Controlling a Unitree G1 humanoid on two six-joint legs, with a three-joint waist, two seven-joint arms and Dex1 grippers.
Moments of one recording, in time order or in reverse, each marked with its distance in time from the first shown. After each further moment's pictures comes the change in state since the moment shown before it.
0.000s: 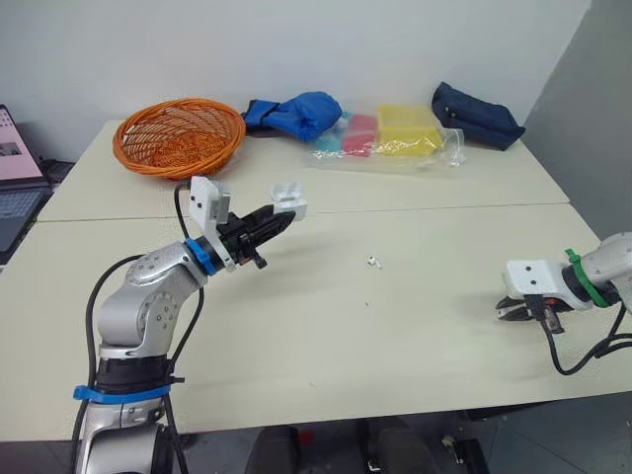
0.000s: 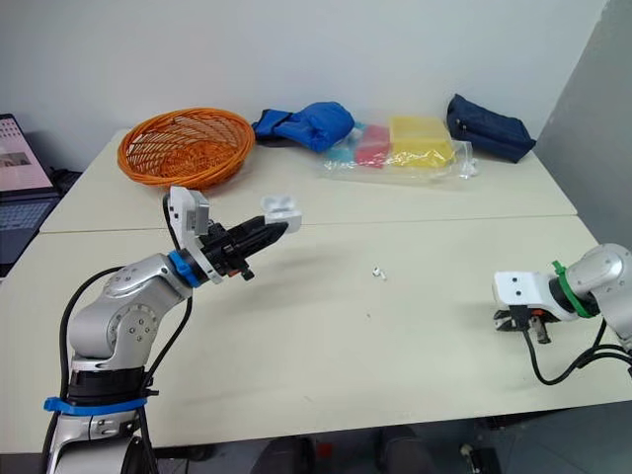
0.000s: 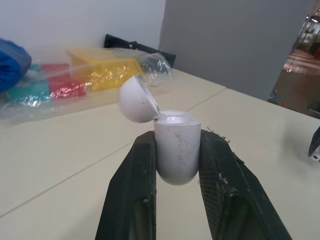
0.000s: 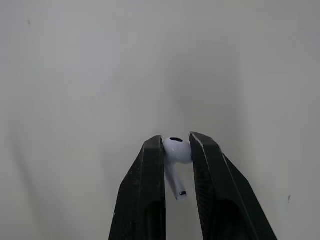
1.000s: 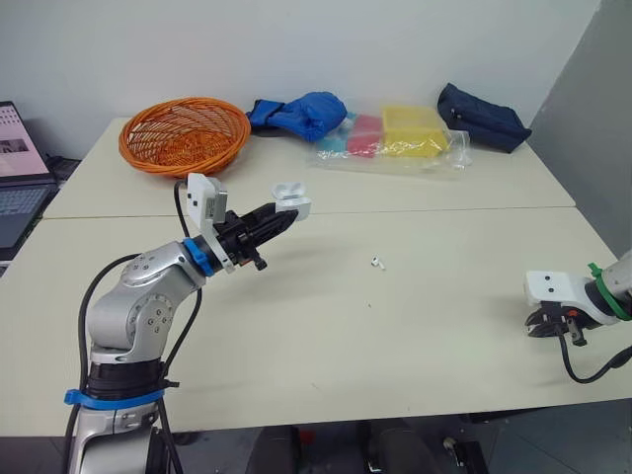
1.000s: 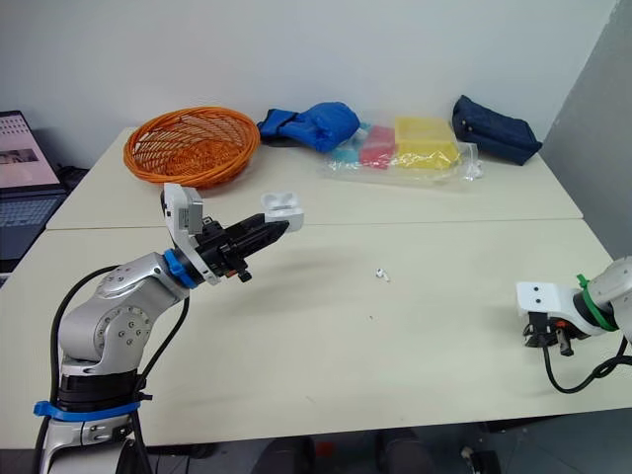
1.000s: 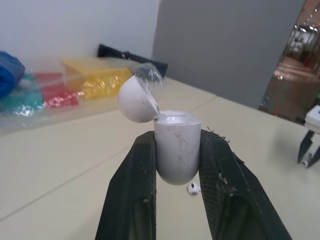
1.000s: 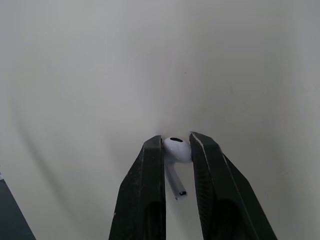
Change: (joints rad) left arm -0.031 -0.016 0.014 -0.066 -0.070 -0.010 0.043; right arm 0.086 -0.006 -0.051 0.058 -0.066 0.135 -0.009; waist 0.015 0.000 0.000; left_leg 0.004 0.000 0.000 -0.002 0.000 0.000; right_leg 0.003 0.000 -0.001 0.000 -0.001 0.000
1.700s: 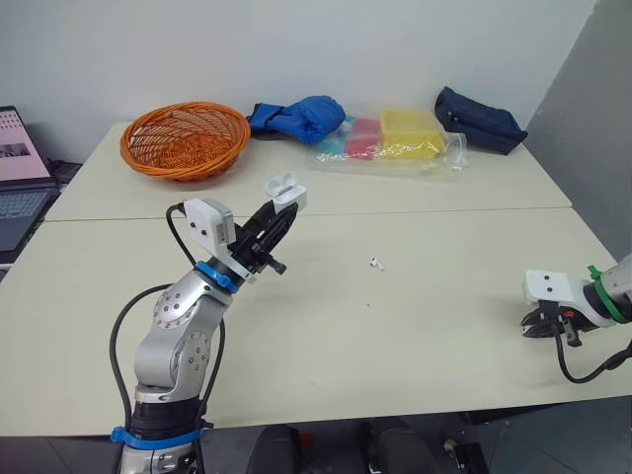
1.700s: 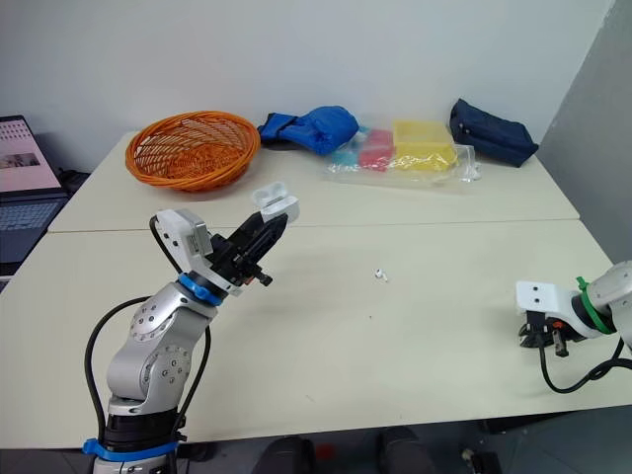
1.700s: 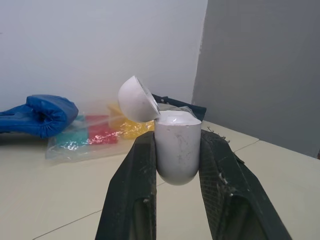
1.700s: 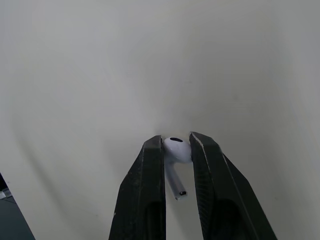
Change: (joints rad) left arm 0.184 -0.188 -0.056 -0.124 0.135 -0.259 0.193; right arm 0.008 0.025 -0.026 0.014 0.018 0.003 -0.004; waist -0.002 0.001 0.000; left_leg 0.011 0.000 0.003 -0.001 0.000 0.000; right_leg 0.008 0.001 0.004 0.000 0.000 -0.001
